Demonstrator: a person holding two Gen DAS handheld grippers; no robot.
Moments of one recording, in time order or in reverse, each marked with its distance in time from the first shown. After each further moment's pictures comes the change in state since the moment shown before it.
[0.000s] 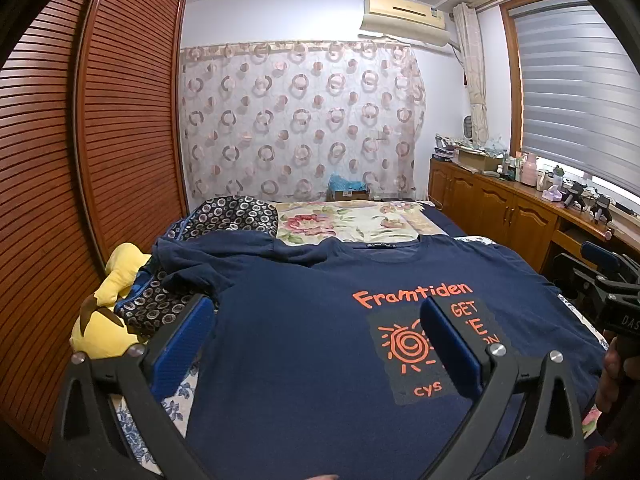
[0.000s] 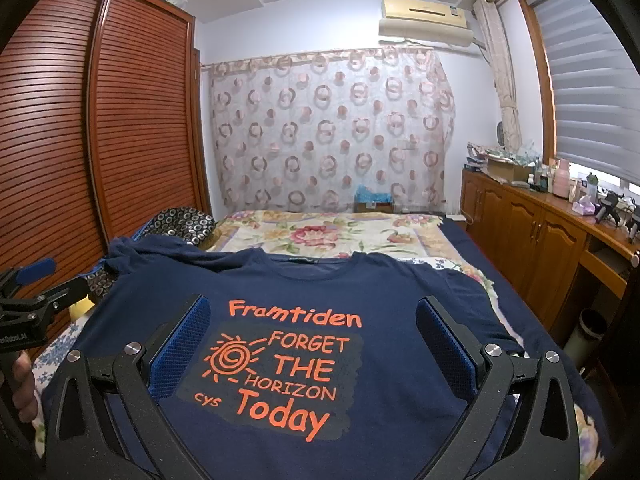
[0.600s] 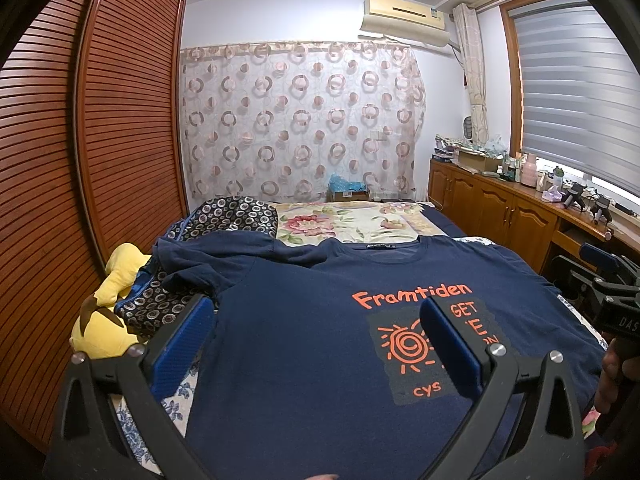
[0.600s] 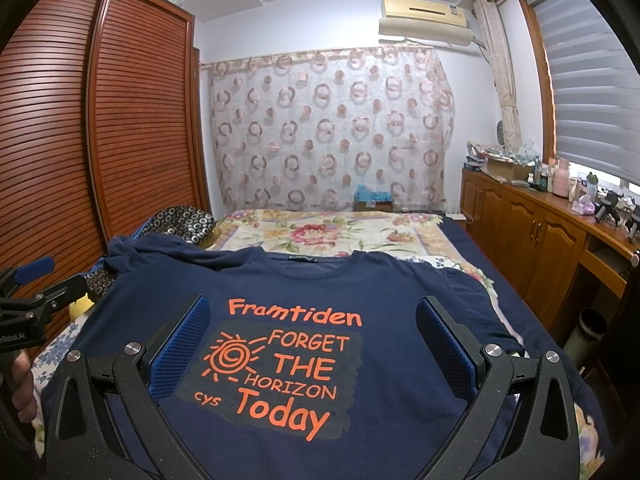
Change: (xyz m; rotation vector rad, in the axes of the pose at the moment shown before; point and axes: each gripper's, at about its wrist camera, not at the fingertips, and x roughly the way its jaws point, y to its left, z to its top) left arm -0.001 -0.001 0.001 0.000 0.000 0.001; right arm 0.000 0.000 -0.001 0.000 -0.002 0.000
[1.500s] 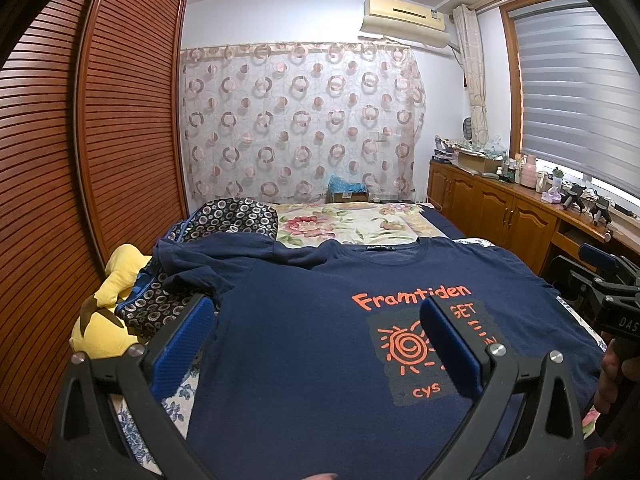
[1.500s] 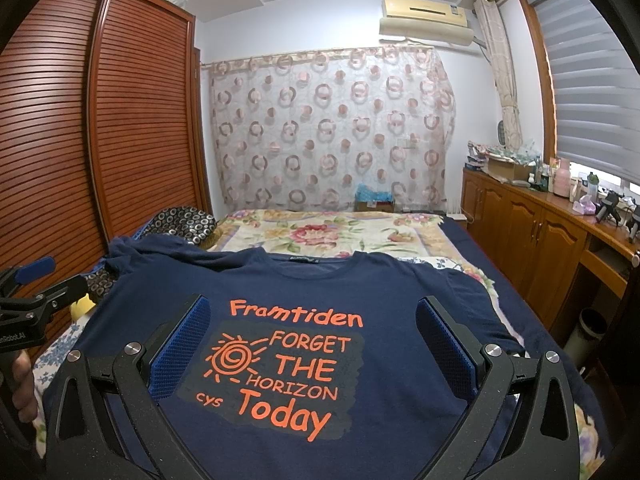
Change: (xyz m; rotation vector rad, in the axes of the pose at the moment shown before) left arm -0.001 -0.001 0.000 0.000 -0.004 -0.001; right arm -0.001 0.001 0.001 0.000 -0.001 0.001
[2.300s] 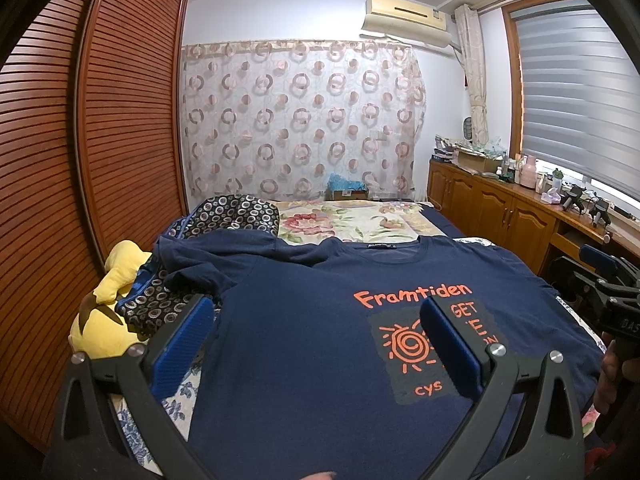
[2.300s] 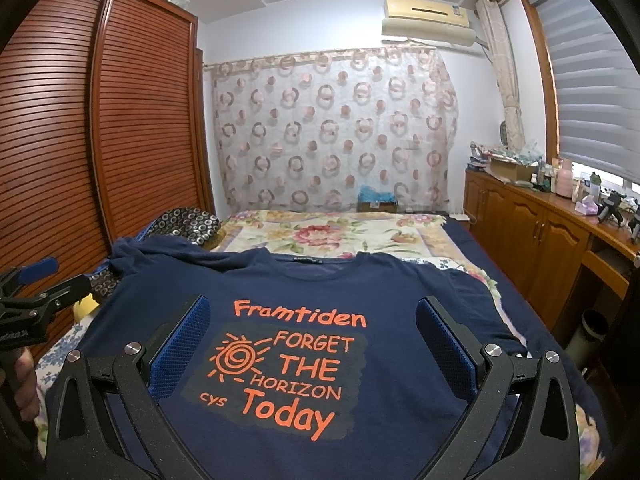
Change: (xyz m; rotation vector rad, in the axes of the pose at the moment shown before) left arm 0.000 0.001 0.000 -0.004 0.010 -0.004; right arm 0.001 0.000 -0.002 0.000 0.003 0.003
